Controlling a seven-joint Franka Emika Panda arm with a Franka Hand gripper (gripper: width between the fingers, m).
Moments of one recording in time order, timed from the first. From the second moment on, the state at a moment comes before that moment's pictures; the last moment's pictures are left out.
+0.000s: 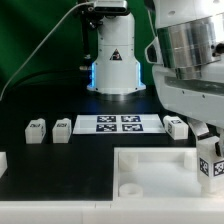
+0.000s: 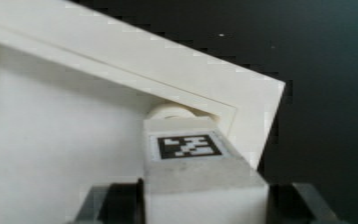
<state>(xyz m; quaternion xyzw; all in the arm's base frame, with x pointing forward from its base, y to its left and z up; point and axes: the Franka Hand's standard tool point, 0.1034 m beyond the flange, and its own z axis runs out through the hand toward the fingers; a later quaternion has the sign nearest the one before) 0.625 0.111 0.089 -0.80 0.59 0.03 0.12</state>
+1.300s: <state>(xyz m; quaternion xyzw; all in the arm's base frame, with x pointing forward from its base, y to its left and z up) 0.628 0.115 0.088 -1.00 0.04 -0.02 0.06</state>
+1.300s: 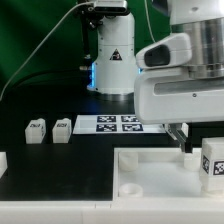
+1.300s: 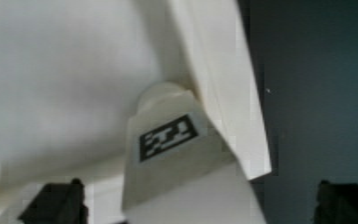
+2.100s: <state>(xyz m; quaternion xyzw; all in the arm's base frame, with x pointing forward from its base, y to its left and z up) 0.630 0.111 0.084 -0.96 0.26 -0.01 0.07</state>
